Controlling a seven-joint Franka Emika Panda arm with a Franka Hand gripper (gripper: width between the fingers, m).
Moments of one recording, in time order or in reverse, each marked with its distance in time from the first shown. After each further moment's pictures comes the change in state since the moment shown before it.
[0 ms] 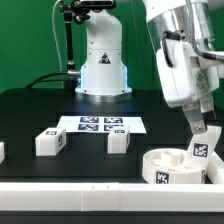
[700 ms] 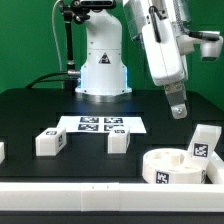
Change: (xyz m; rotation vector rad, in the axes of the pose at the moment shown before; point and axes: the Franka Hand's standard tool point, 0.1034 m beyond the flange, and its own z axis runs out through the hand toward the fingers) arm 0.024 -0.019 -0.026 0.019 0.009 -0.205
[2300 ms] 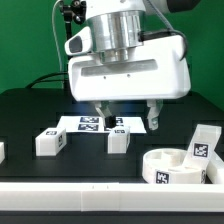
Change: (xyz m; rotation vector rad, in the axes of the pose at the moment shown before) arm 0.081 0.020 0.004 -0.200 0.081 -1.209
